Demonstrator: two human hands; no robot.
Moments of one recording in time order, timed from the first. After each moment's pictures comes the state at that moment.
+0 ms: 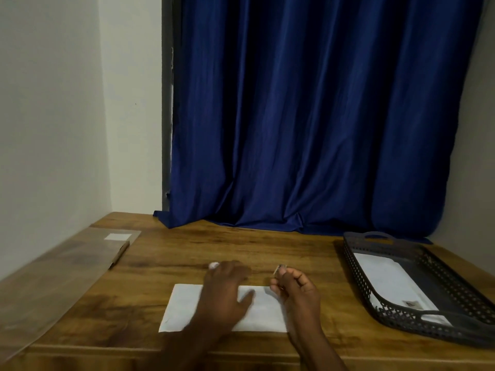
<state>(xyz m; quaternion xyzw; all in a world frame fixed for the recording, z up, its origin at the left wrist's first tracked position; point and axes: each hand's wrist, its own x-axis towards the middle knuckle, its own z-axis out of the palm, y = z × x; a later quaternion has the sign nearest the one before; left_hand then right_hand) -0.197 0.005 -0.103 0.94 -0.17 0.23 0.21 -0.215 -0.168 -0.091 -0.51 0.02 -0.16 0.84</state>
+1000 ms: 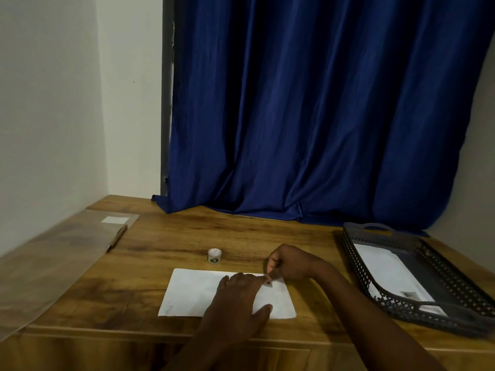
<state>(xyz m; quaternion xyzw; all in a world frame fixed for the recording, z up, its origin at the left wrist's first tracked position) -0.218 -0.018 -0.127 0.96 -0.21 0.10 0.19 -0.129 -0.208 -0.046 -0.95 -0.20 0.11 0.20</state>
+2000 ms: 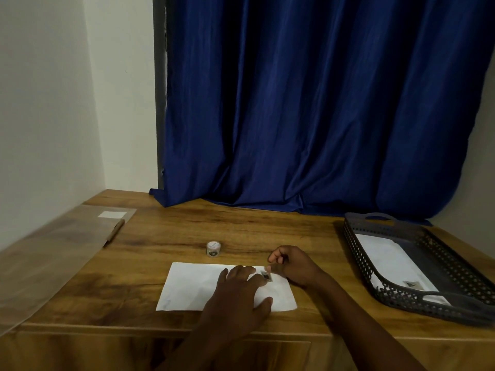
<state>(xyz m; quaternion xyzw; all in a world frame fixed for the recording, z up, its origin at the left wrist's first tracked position) -0.217 -0.018 -0.128 0.96 -0.21 0.09 0.19 -0.126 -0.221 -0.106 -0.91 -0.09 -0.01 0.39</state>
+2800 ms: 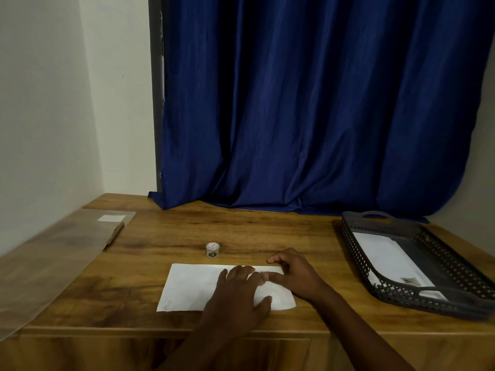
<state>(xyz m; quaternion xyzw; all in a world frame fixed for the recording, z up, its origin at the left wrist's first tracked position) -0.219 -0.020 -0.127 0.96 -0.21 0.10 0.17 -0.148 -0.227 -0.120 -0.92 -0.16 -0.09 0.34</state>
